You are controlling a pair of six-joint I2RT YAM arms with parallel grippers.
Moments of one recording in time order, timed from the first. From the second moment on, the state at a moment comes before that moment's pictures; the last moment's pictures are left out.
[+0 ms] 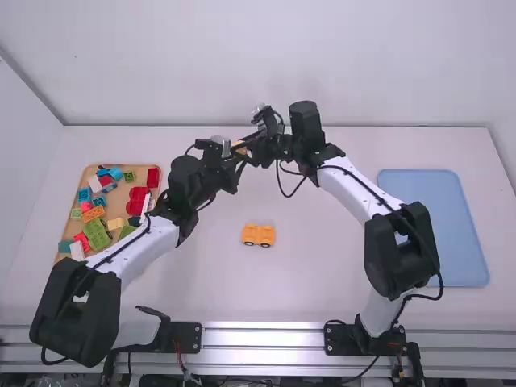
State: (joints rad) left arm -0.29 1.41 0.73 0.48 0.32 -0.22; right arm 0.42 1.85 1.40 0.00 -0.91 0.13
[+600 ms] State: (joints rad) left arm -0.29 1.41 0.73 0.43 0.32 -0.24; right arm 0.37 1.85 1.40 -0.01 -0.78 0.15
